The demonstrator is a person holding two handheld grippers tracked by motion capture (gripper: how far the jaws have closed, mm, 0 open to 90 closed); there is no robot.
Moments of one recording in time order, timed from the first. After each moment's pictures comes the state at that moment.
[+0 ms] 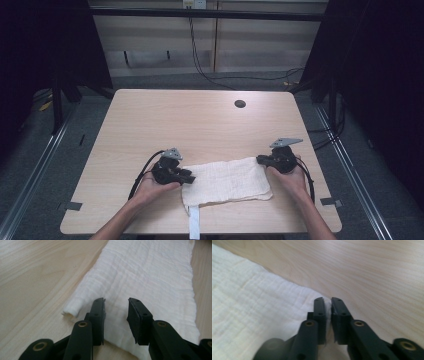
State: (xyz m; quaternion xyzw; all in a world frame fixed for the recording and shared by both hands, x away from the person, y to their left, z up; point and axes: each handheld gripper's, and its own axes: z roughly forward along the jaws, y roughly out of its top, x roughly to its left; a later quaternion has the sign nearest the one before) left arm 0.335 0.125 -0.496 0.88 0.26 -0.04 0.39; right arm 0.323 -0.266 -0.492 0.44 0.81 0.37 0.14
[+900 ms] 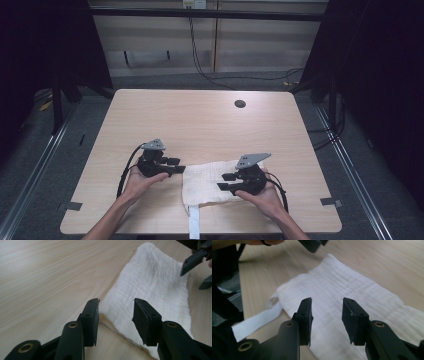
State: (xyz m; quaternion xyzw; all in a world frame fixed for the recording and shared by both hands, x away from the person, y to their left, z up) left arm 0.346 0.164 -0.478 0.84 0.29 -0.02 0.45; right arm 0.266 -0.156 -0.461 0.30 0.85 0.43 0.03
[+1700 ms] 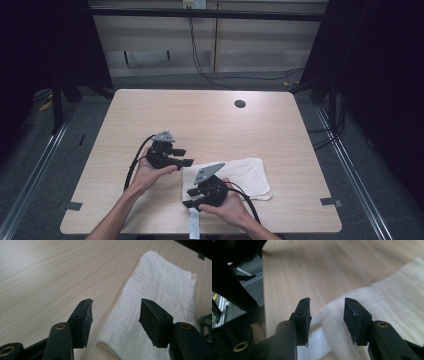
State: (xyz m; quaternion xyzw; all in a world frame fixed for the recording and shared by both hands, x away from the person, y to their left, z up) left arm 0.361 0.138 -0.462 0.85 0.28 0.00 0.44; right arm 0.257 -0.057 -0.484 0.23 0.88 0.41 -0.03
